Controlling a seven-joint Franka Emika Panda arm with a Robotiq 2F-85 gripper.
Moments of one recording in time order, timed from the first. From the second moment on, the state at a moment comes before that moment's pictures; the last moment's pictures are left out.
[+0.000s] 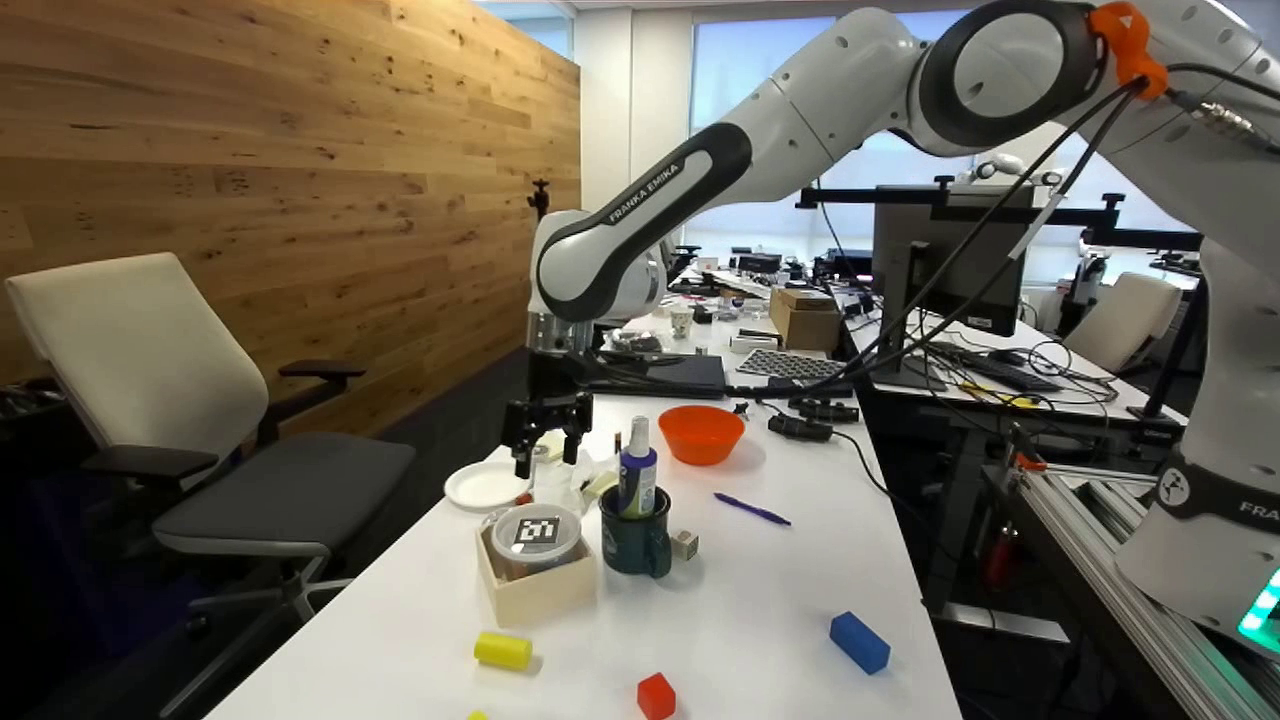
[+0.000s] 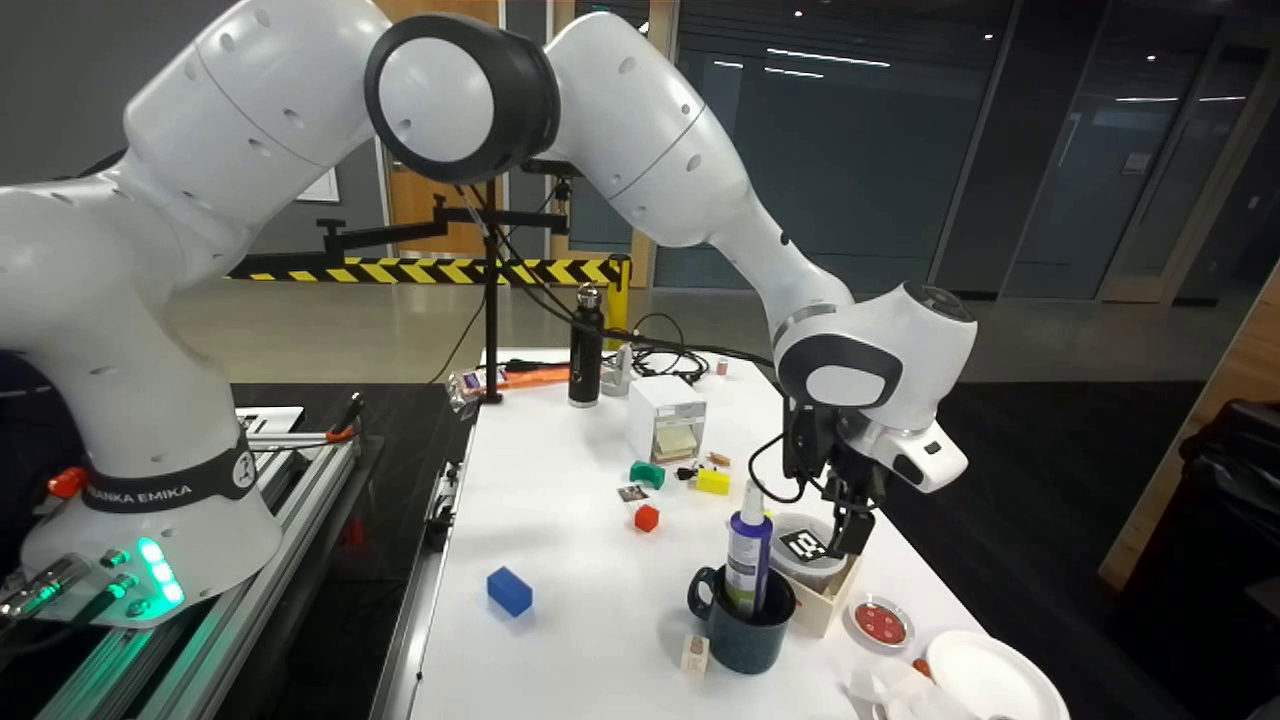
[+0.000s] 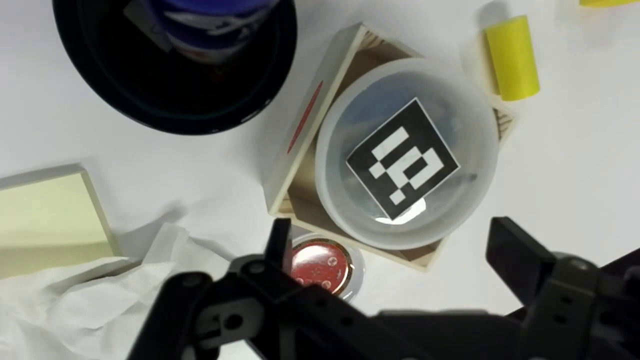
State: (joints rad) arm -0.09 0.87 0.03 -1.41 0.24 2.32 0.12
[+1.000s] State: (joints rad) arm 0.06 0.75 -0.02 -1.61 0.10 2.38 0.12
